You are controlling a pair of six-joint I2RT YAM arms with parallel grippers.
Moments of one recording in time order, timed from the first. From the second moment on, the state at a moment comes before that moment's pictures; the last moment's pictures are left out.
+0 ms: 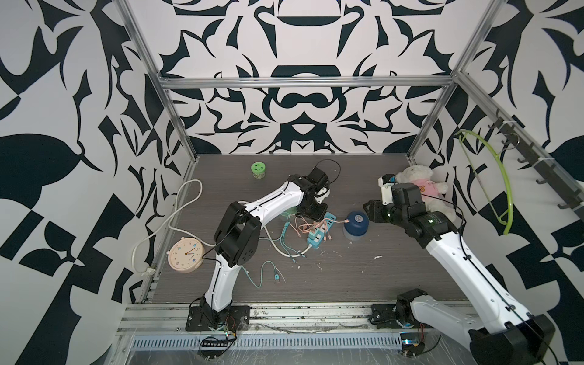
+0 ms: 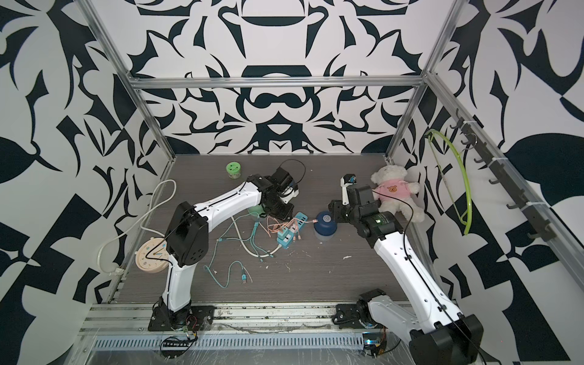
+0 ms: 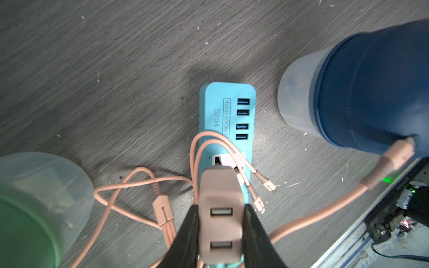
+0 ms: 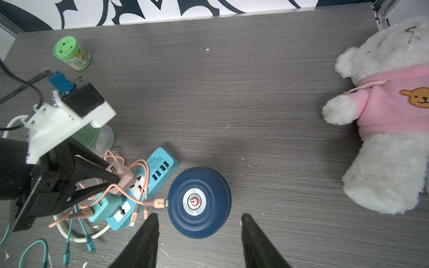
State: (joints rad) left arm -0.78 2.08 1.78 -0.94 0.24 -0.19; right arm 0.29 1.03 0.98 -0.71 0.01 0.26
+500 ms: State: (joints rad) left arm -0.78 2.04 1.70 -0.87 0.24 -0.20; right arm 0.29 1.01 0.97 -0.73 0.01 0.26
